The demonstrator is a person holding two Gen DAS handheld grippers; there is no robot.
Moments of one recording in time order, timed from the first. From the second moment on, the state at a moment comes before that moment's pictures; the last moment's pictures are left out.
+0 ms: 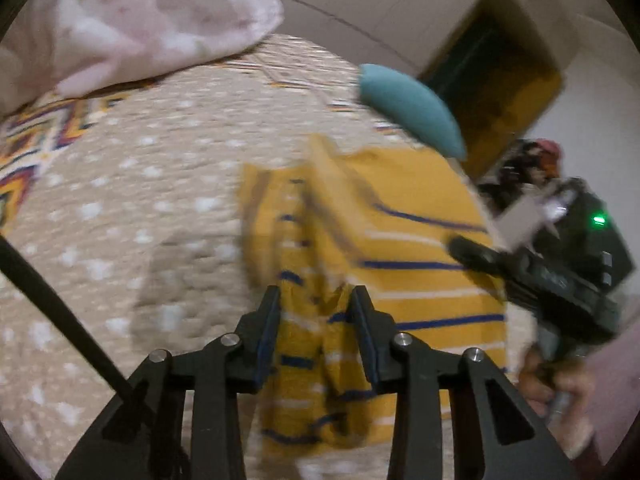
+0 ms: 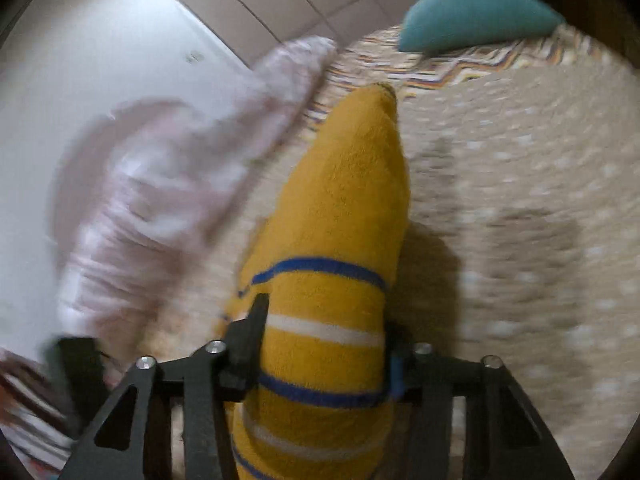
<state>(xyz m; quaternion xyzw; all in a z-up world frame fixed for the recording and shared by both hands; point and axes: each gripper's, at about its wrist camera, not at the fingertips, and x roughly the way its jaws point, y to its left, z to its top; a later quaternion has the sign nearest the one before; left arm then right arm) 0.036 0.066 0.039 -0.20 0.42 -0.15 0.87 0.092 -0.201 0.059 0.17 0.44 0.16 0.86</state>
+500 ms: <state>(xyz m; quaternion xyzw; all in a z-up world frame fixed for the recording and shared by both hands) -0.021 0.159 0.063 -0.23 0.33 -0.04 0.91 0.107 -0.100 0.074 0.06 0.45 0.14 0.88</state>
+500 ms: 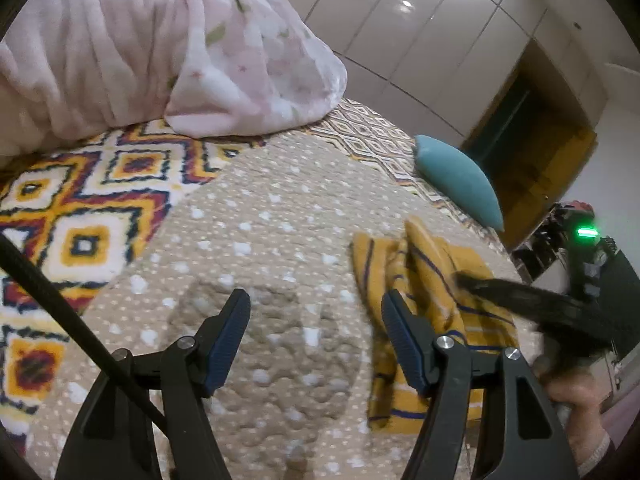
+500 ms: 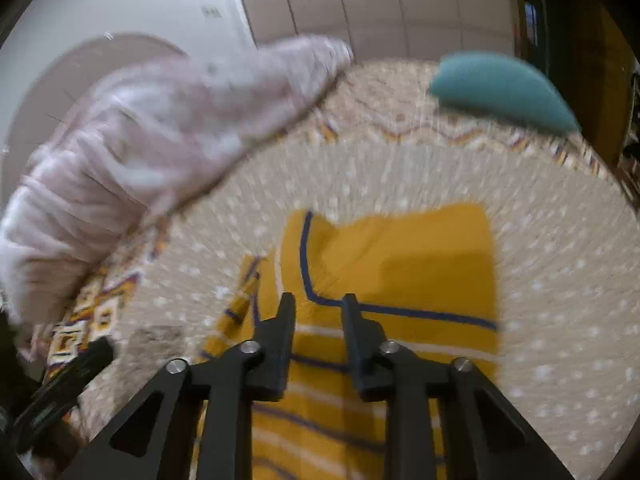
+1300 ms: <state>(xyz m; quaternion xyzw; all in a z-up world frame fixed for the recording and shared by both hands) 0.021 0.103 0.058 -0.27 0.37 -0.15 0.88 0.020 -0.134 0.107 -0.02 0.39 0.13 0.91</state>
